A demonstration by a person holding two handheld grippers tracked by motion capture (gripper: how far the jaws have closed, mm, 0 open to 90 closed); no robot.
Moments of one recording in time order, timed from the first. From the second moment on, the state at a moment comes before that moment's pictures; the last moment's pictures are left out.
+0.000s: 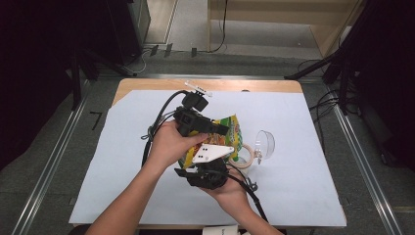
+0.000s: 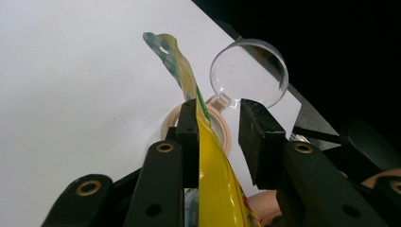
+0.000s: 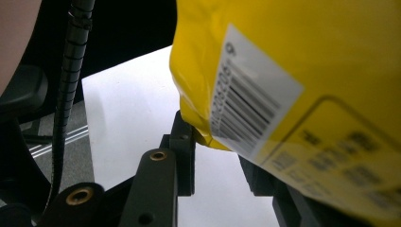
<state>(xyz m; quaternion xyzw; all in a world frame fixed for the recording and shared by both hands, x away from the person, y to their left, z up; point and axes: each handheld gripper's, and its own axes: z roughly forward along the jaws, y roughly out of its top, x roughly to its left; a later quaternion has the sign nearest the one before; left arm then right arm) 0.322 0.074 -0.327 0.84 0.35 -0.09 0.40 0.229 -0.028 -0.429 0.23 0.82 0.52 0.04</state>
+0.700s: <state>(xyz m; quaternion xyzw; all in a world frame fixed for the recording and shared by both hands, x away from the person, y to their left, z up) 0.319 0.073 -0.324 0.84 0.35 -0.09 0.40 0.225 -0.029 -0.425 0.23 0.82 0.52 0.03</state>
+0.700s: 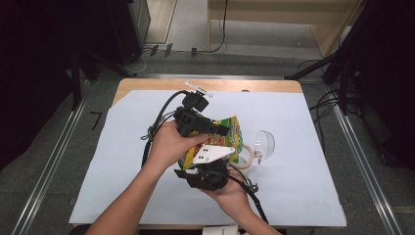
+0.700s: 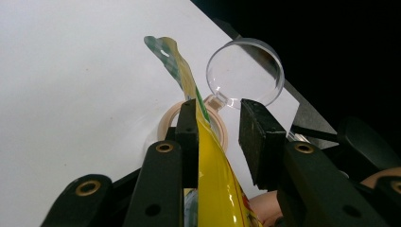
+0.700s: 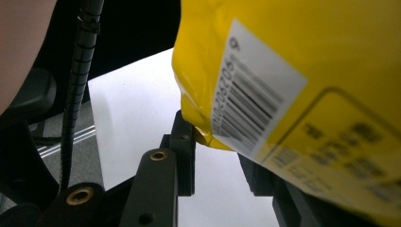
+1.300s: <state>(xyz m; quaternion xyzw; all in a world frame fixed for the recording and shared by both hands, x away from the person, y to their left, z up) 0.318 0.072 -0.323 0.84 0.35 -0.08 0.40 0.224 -0.030 -0.424 0.23 0.82 0.52 0.03</state>
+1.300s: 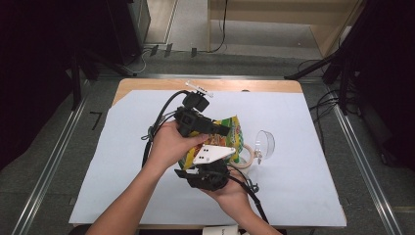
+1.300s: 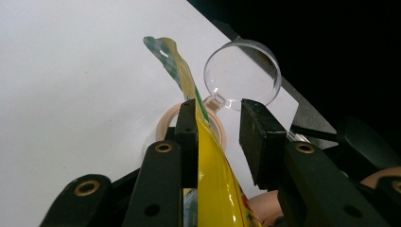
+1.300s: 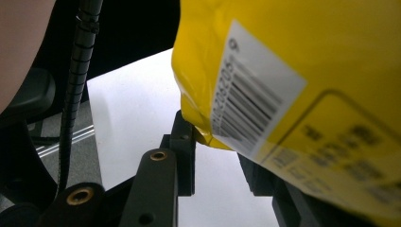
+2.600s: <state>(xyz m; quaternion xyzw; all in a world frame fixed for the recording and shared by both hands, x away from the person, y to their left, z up) 0.316 0.069 -0.323 0.85 0.34 -0.08 0.40 0.221 -0.030 -0.425 0.23 0.82 0.52 0.04</state>
